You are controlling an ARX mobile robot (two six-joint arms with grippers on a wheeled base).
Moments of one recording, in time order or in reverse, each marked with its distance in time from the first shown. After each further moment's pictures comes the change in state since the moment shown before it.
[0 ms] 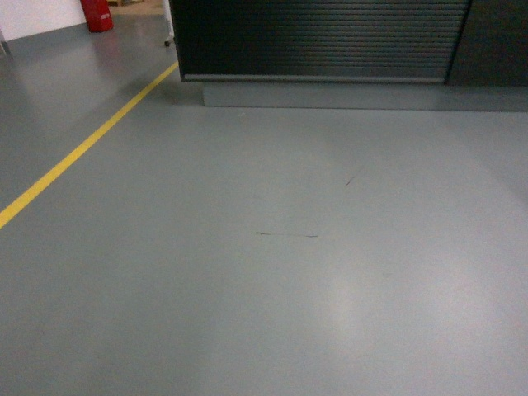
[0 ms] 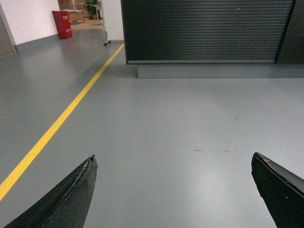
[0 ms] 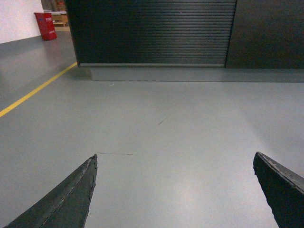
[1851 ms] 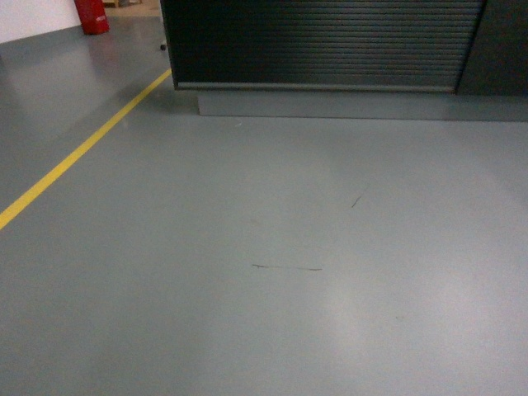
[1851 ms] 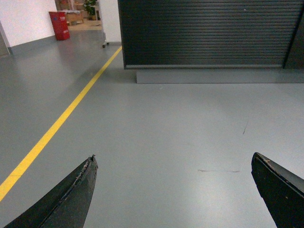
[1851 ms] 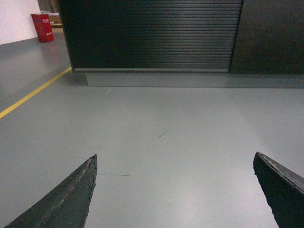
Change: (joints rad) left arm 0.000 0.000 0.000 0.000 0.000 0.000; right arm 0.000 0.000 0.000 0.001 0.000 0.000
